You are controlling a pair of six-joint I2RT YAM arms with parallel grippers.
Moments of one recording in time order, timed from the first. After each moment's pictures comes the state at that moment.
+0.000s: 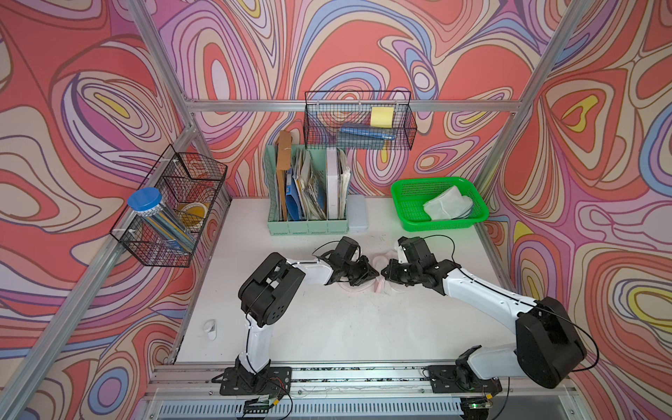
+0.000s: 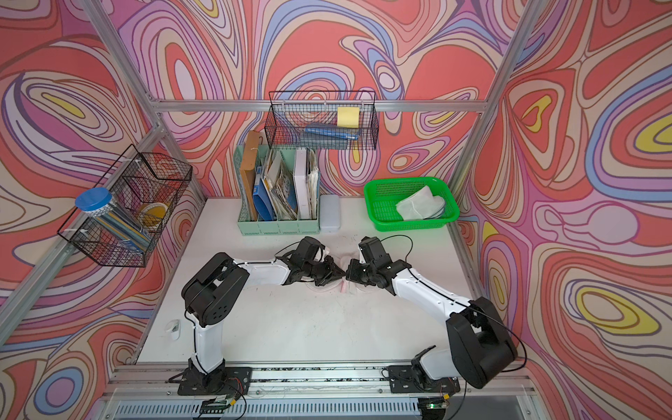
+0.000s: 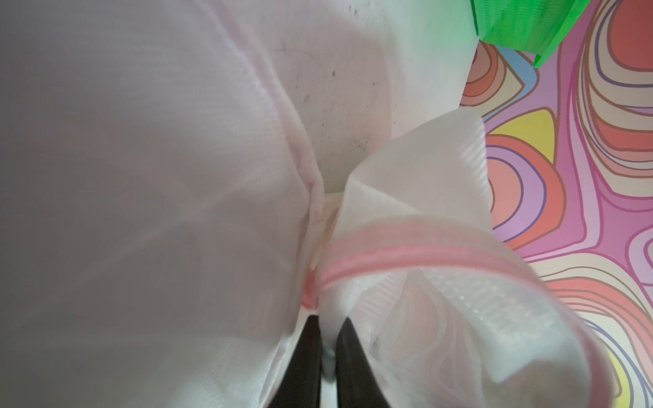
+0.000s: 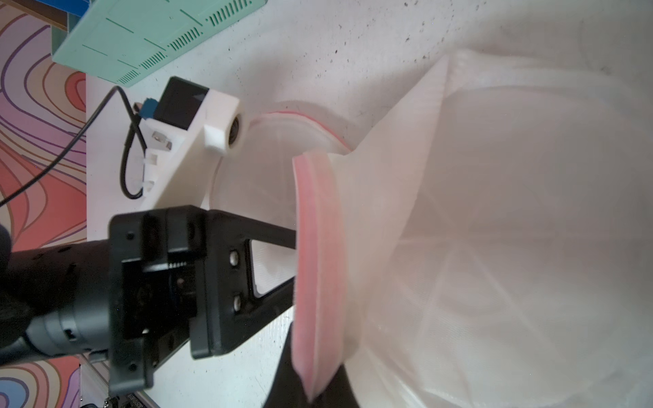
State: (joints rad) left arm -0.67 1.99 1.10 0.16 0.56 -1.18; right arm 0.49 1.40 0.84 -0.33 -0.22 0.66
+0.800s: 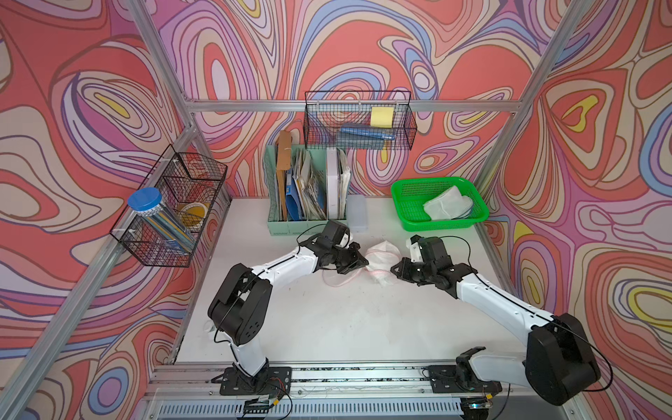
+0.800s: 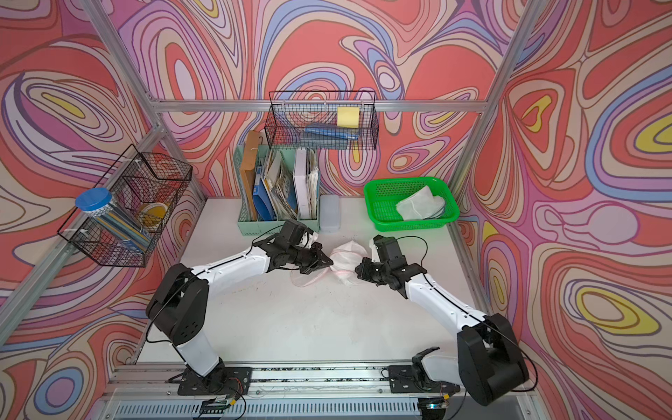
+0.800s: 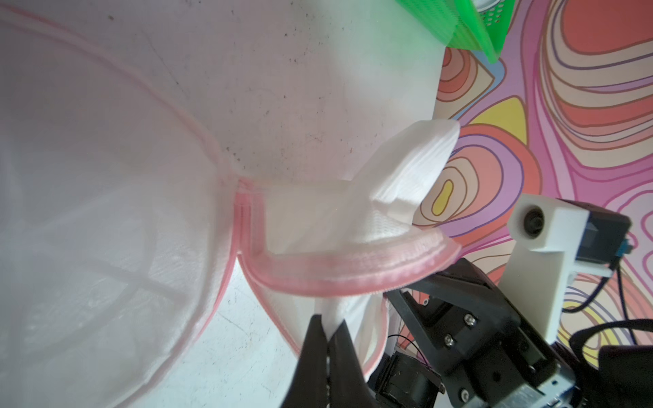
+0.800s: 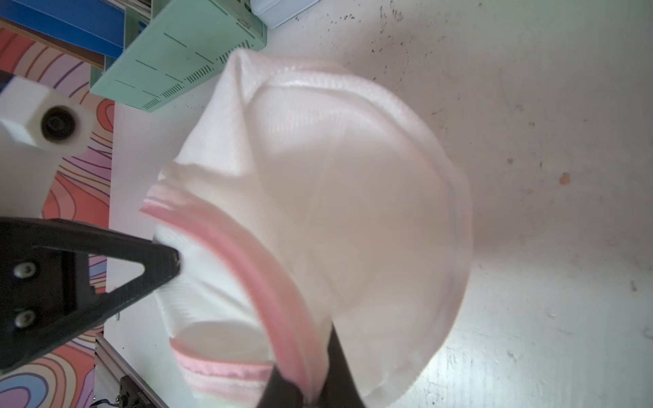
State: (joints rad) left arm -0.58 1.75 1.22 -0.32 0.55 -0.95; right arm 0.36 1.30 0.77 -0.33 -0.29 0.58
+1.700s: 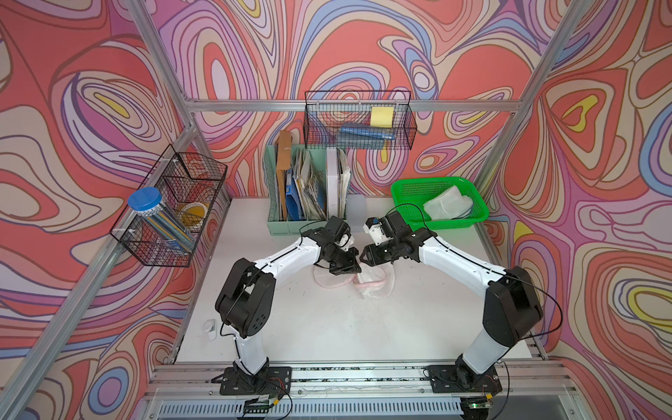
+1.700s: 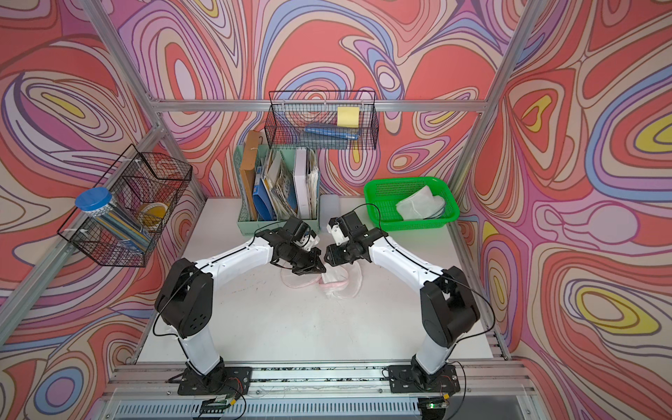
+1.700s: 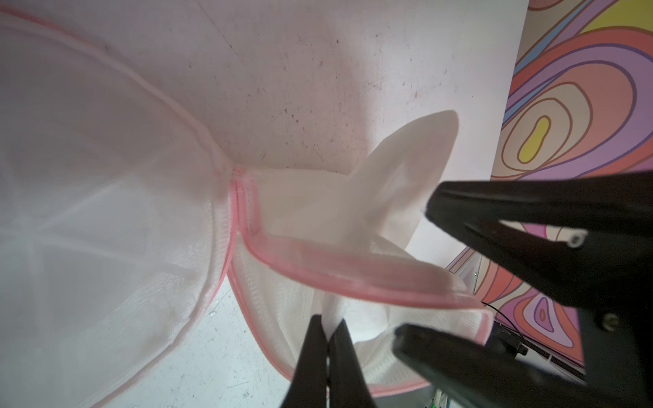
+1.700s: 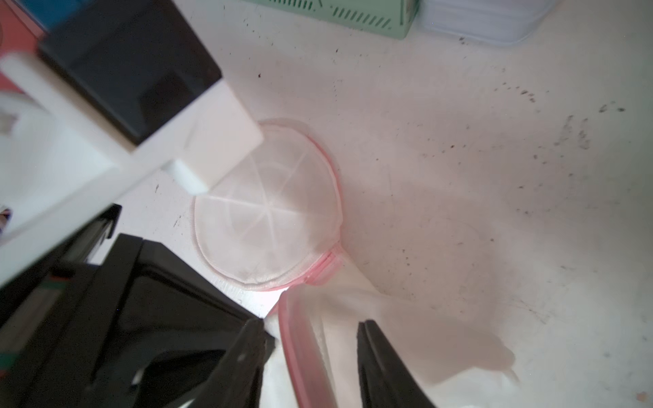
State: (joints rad) left arm -0.58 1.82 1.35 -0.64 0.55 -0.64; right arm 0.55 1.72 1.33 -0.63 -0.27 0.19
